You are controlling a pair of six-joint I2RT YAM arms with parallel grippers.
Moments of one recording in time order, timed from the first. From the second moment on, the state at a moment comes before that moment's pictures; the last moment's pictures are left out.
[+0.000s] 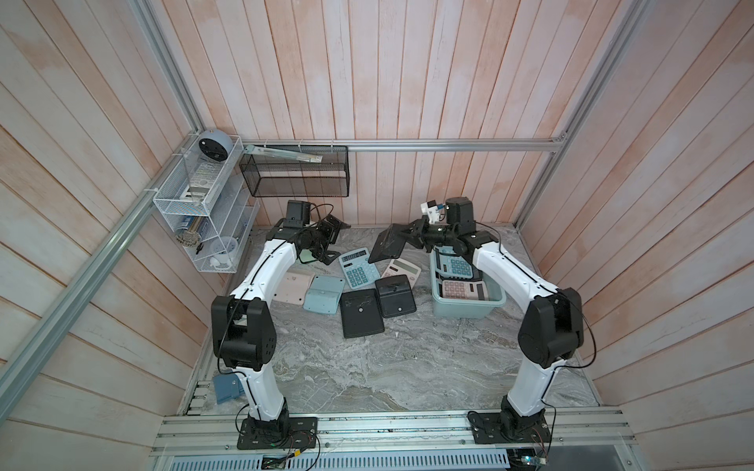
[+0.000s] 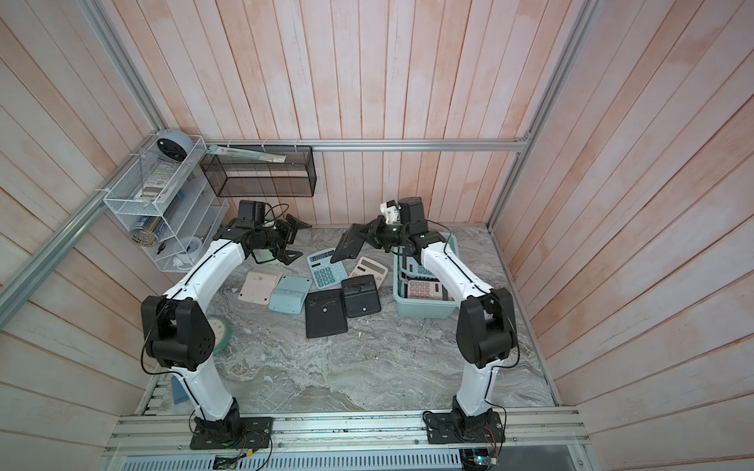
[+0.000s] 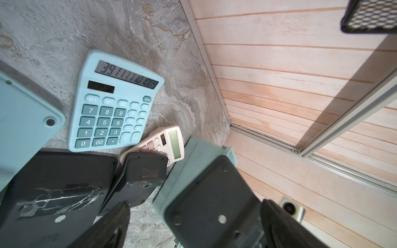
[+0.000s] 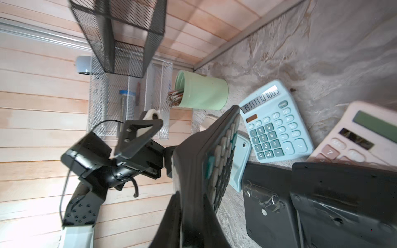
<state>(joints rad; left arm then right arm) -0.14 1.85 1.68 -0.60 0.58 -1.17 0.35 1.80 1.62 -0.25 -0.73 0.99</state>
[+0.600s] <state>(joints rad) -0.24 1.85 1.71 -0.70 0.55 -1.09 0.01 1.50 1.71 -0.86 -0.63 0.66</state>
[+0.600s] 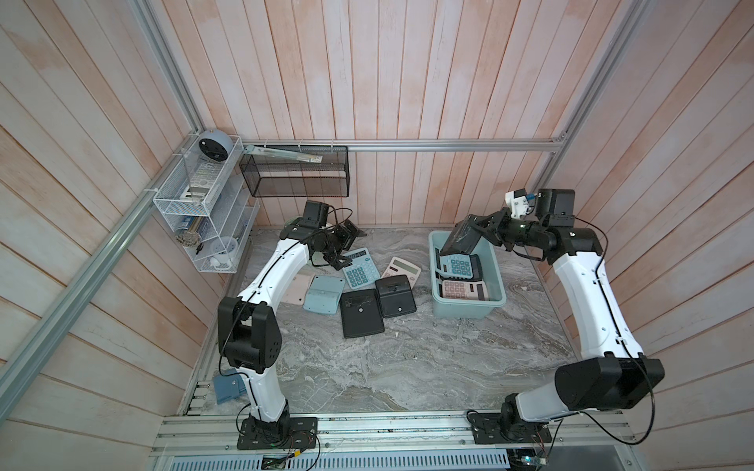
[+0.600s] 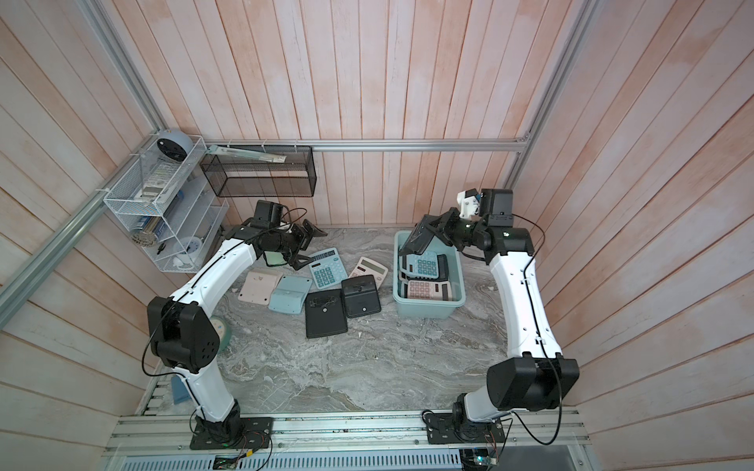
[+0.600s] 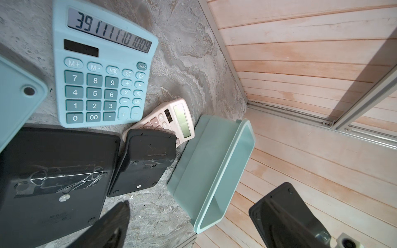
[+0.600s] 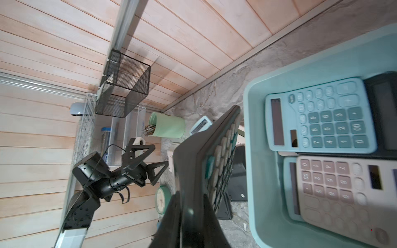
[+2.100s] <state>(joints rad) -0.26 1.80 1.57 -0.74 0.52 -1.05 0.34 2.22 2.39 -1.69 0.04 0.28</state>
